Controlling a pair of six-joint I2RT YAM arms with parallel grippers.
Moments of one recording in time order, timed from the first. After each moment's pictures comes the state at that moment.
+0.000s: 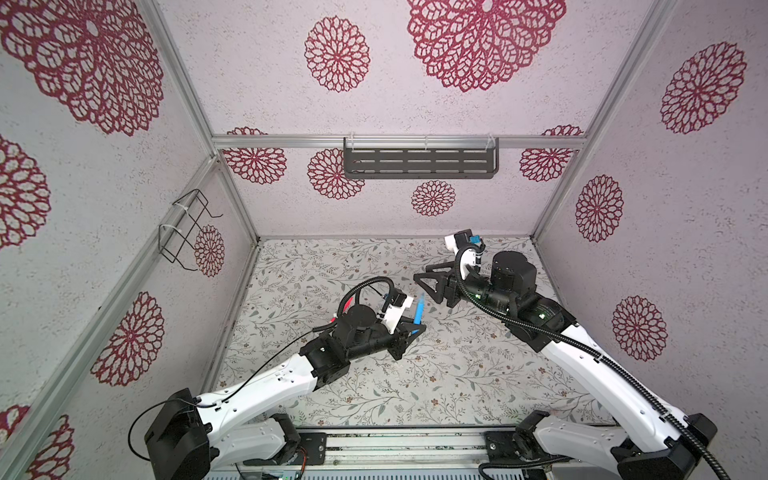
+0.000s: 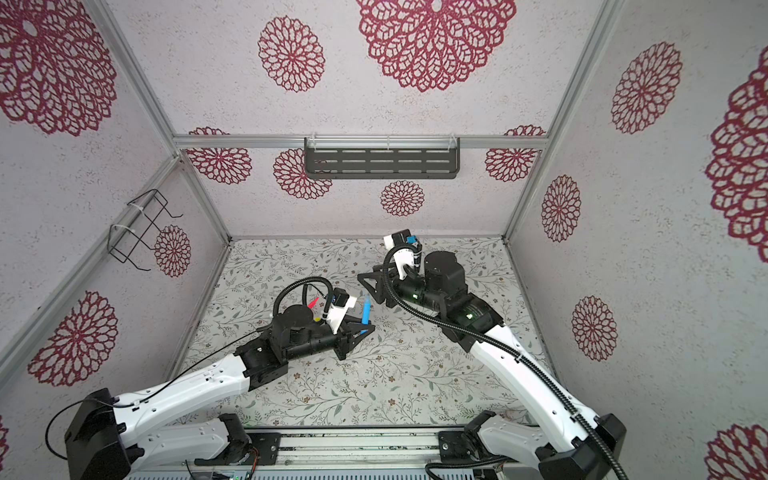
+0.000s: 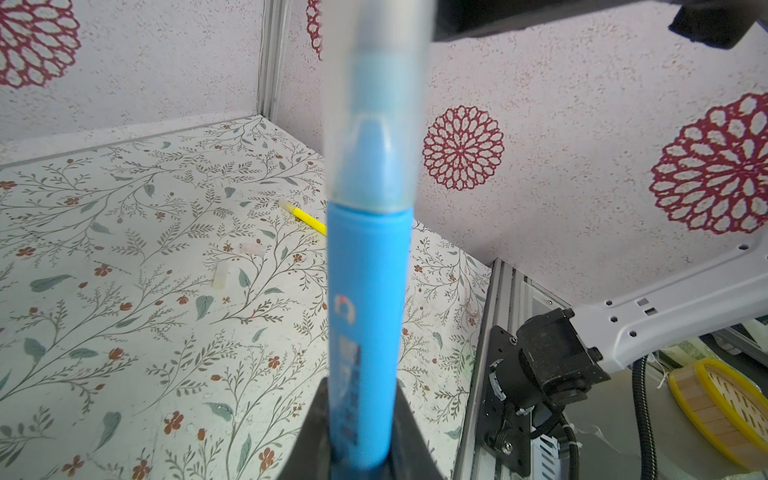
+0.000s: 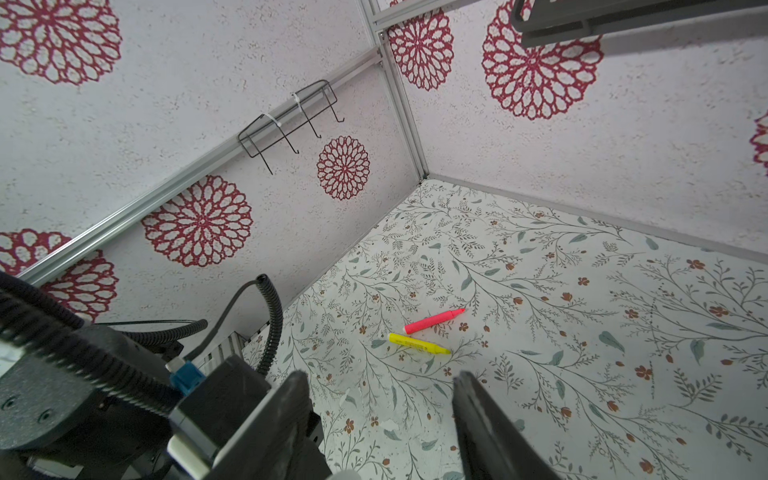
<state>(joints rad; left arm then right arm) -0.90 1.17 0.78 0.13 0.22 -0.28 0.65 1.14 1.20 -0.27 -0.39 0.33</state>
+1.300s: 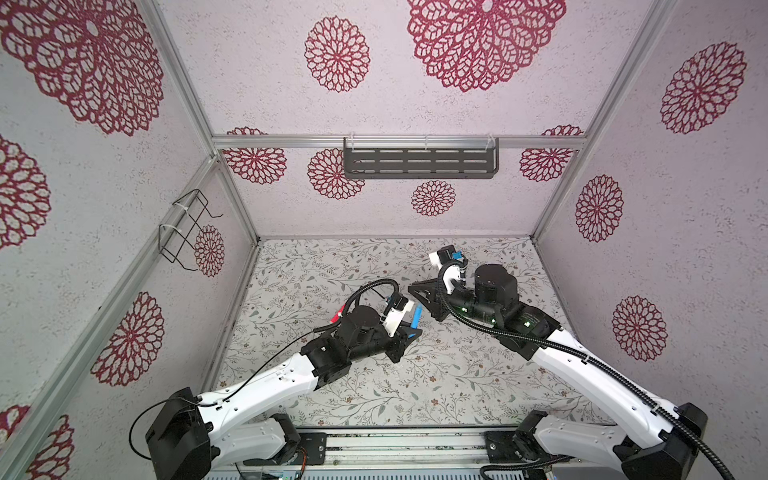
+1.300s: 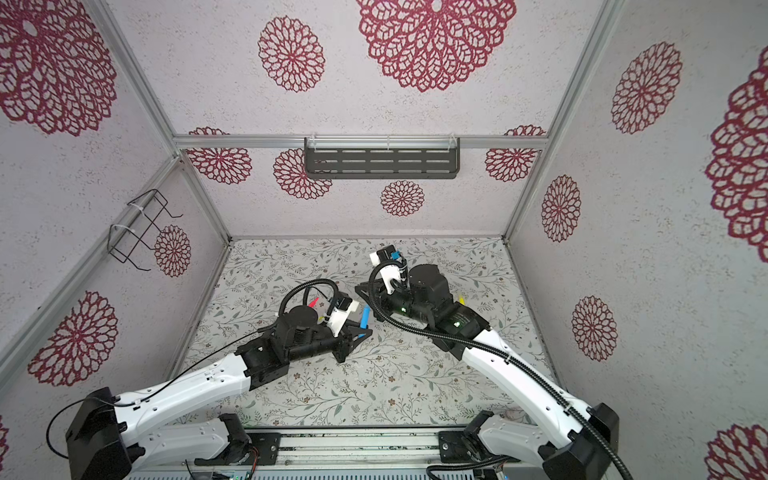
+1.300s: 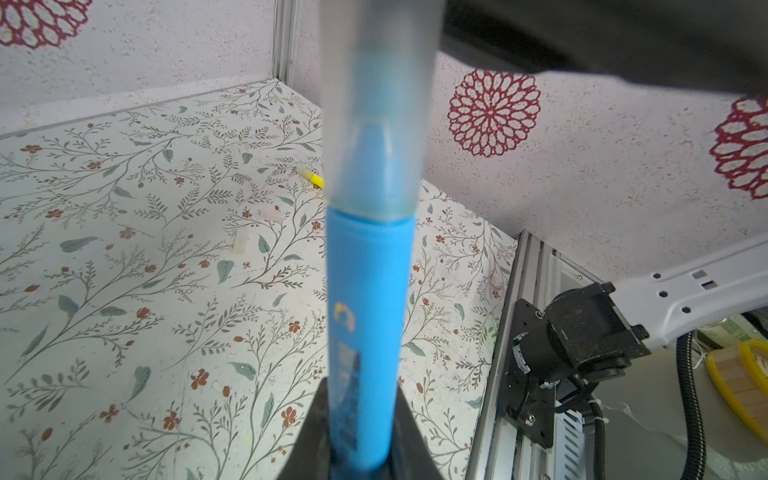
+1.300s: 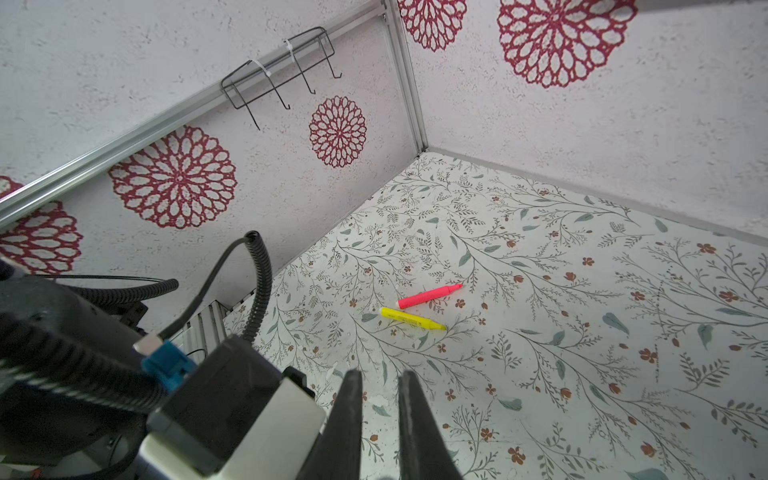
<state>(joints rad) -0.91 1.18 0.79 0.03 0.17 -0.25 0.75 1.14 1.10 -0.22 -0.29 0.28</state>
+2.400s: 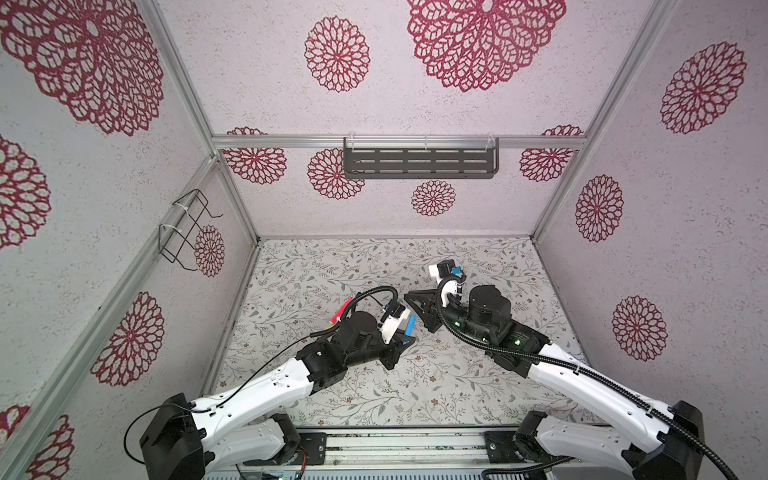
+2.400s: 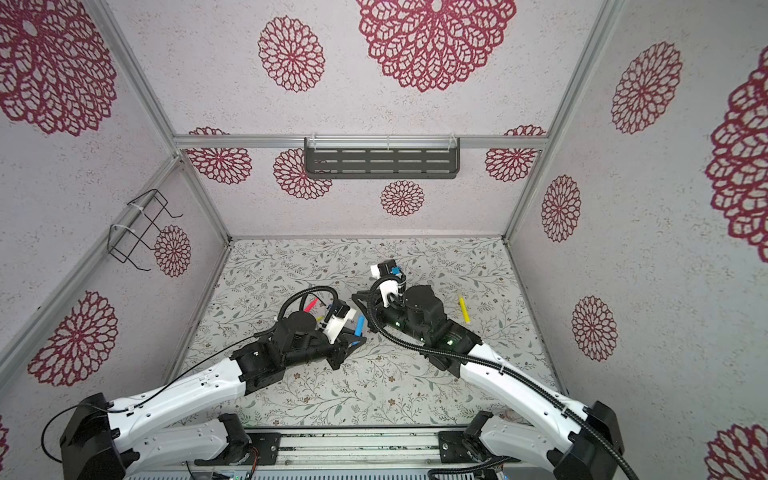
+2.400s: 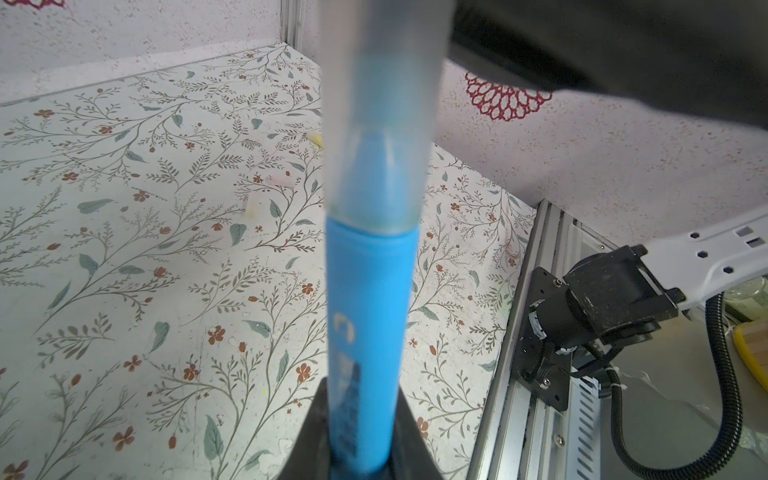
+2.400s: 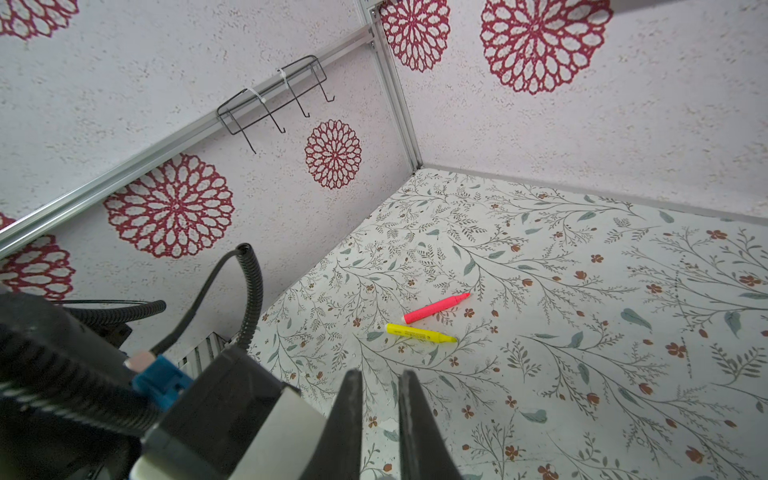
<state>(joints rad) -0.90 1.13 0.74 -0.05 0.14 -0.23 0.85 1.10 0.92 -0.01 -0.14 0.38</state>
